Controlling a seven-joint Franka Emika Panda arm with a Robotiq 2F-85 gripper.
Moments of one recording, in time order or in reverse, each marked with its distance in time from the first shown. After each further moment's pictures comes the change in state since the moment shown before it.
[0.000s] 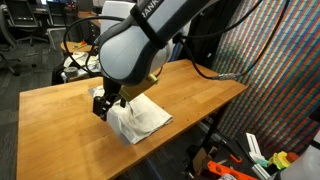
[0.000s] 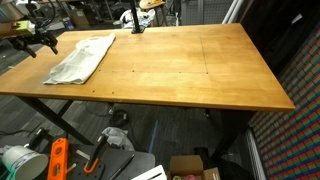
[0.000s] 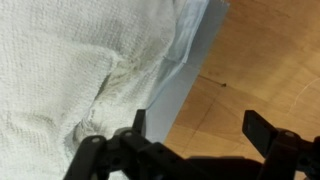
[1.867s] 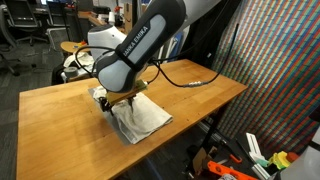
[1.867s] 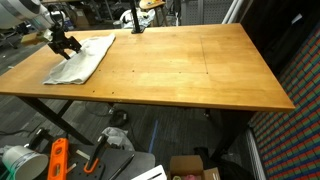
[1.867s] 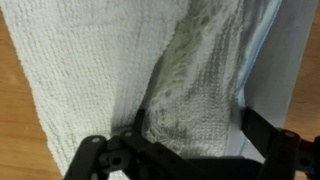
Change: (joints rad) arm 0.108 0.289 -0.197 0.298 -0.286 -0.158 0.513
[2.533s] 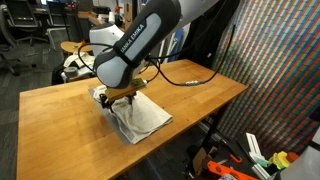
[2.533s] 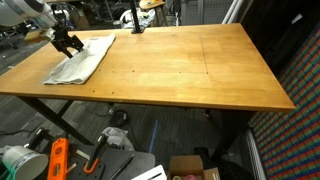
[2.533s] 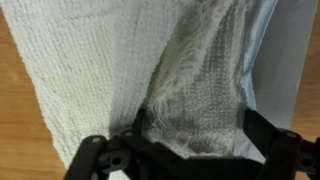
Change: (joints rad) arm -0.007 0.020 -0.012 0.042 0.040 -0.027 0.003
